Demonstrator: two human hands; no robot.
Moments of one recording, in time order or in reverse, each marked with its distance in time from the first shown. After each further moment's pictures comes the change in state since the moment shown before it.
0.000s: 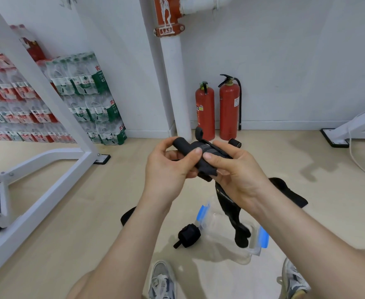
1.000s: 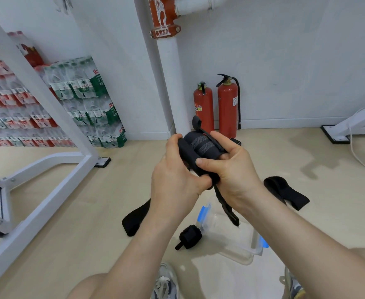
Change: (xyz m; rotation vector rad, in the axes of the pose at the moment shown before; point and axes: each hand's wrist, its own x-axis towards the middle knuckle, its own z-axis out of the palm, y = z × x) left_hand -0.012 -0.004 0.013 0.608 0.019 0.275; right_hand 0.002 0.001 0.009 -0.001 0.076 -0.057
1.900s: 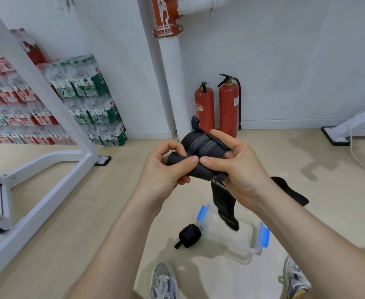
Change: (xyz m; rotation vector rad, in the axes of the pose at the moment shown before) left_hand 0.016 -0.019 -0.025 -0.629 -0.220 -0.172; right_hand -0.002 -0.009 -0.009 -0.129 -0.025 0.023
